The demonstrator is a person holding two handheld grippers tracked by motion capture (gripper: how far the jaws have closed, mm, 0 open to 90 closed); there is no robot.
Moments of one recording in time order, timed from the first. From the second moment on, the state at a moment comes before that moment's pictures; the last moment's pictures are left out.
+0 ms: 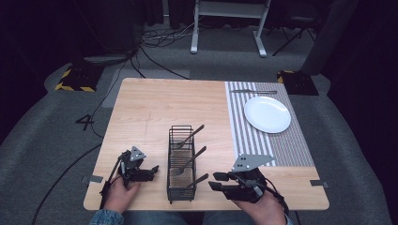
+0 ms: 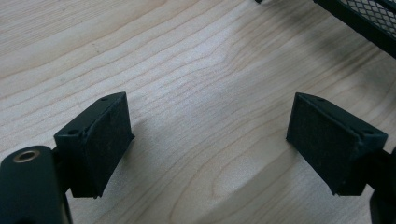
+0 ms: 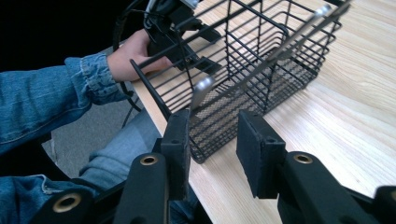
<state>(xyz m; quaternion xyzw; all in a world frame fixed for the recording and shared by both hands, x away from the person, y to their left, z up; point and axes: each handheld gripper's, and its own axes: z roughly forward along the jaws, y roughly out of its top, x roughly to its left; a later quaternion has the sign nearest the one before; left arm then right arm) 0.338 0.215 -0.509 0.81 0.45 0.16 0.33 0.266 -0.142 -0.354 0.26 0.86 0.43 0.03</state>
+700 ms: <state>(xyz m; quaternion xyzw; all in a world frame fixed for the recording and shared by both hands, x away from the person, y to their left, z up) 0.338 0.215 -0.509 0.81 0.45 0.16 0.33 0.280 -0.119 -0.353 0.25 0.87 0.42 0.00</state>
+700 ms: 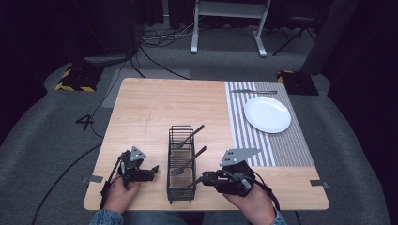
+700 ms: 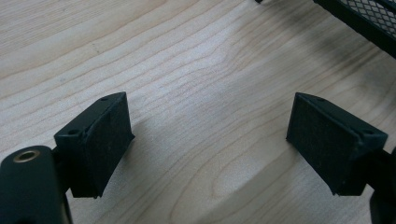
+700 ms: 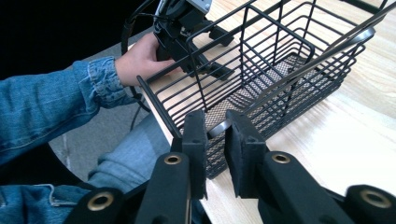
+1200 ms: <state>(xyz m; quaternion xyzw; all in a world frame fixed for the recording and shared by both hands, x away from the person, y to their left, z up) 0.338 0.215 -0.509 0.81 0.45 0.16 0.33 0.273 -0.116 -0.341 0.25 0.87 0.43 0.03</state>
